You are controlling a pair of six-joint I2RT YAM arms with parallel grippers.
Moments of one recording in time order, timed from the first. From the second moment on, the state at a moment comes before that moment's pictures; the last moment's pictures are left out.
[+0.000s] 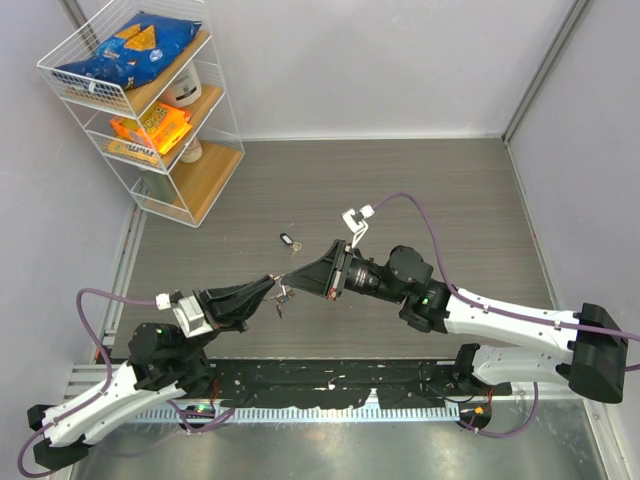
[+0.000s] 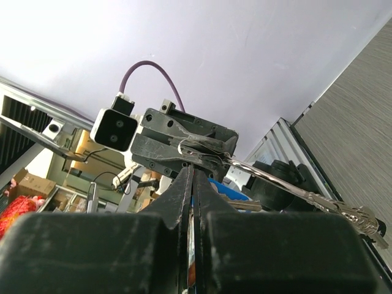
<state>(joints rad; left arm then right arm) -1.05 0.08 0.24 0.36 -0.01 0.07 1.10 1.12 0.72 0.59 -0.21 1.10</state>
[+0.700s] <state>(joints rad) -1.05 0.08 0.24 0.36 0.01 0.07 1.10 1.16 0.72 0.58 -0.20 1.13</state>
